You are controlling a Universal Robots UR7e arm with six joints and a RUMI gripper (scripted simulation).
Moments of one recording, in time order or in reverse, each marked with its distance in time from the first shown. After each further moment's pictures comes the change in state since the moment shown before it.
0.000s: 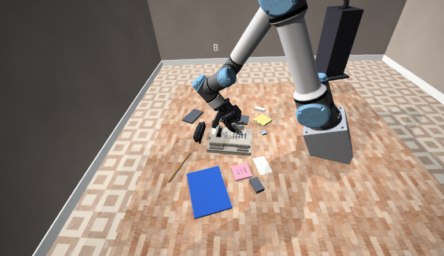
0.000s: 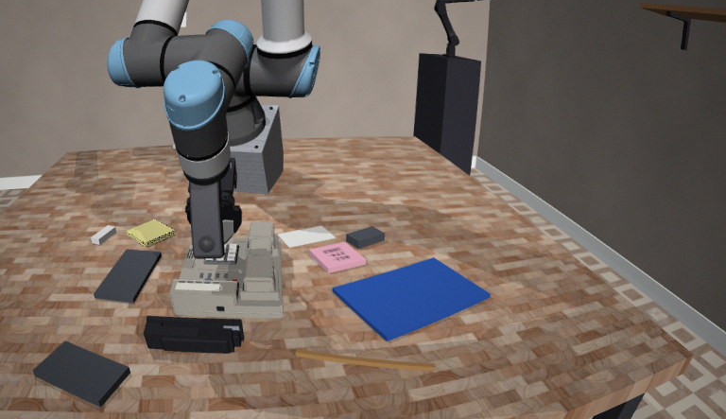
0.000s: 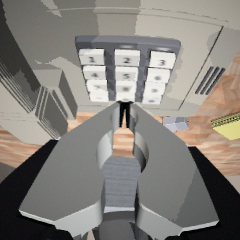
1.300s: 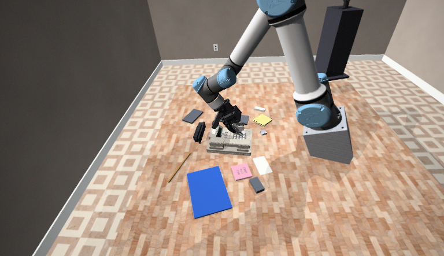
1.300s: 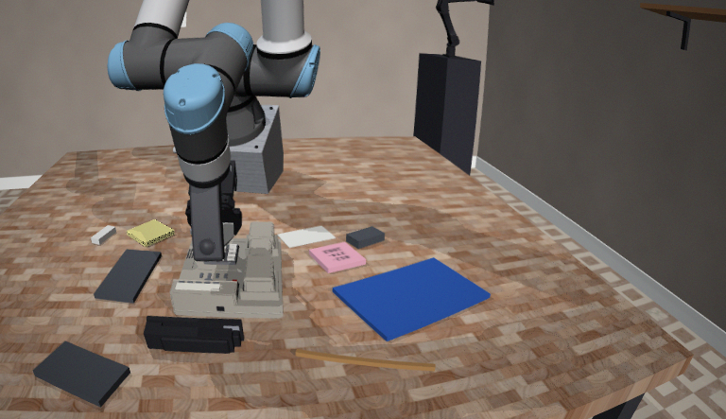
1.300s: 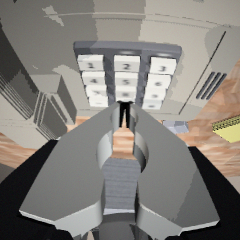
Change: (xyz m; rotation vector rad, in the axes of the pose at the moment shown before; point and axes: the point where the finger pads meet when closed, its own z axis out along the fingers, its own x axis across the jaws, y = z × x) arm 0.000 -0.002 0.004 0.000 0.000 0.000
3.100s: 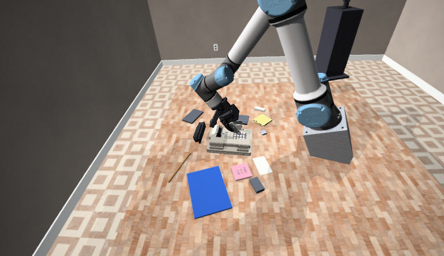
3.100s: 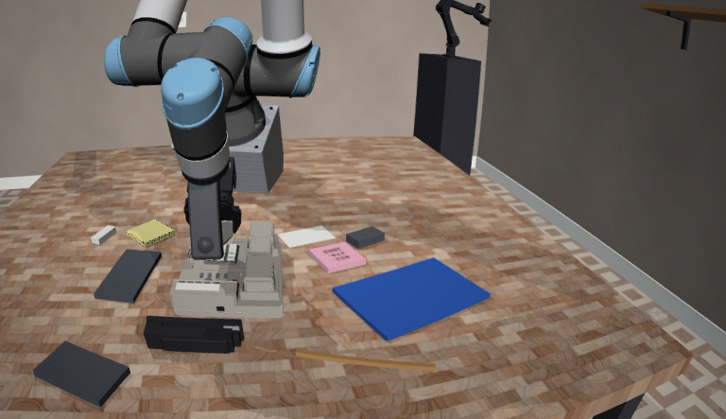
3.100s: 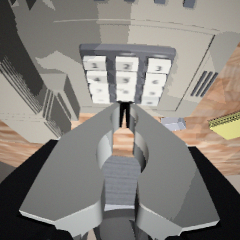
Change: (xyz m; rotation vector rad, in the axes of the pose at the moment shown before) arm 0.000 -0.004 -0.013 0.000 0.000 0.000
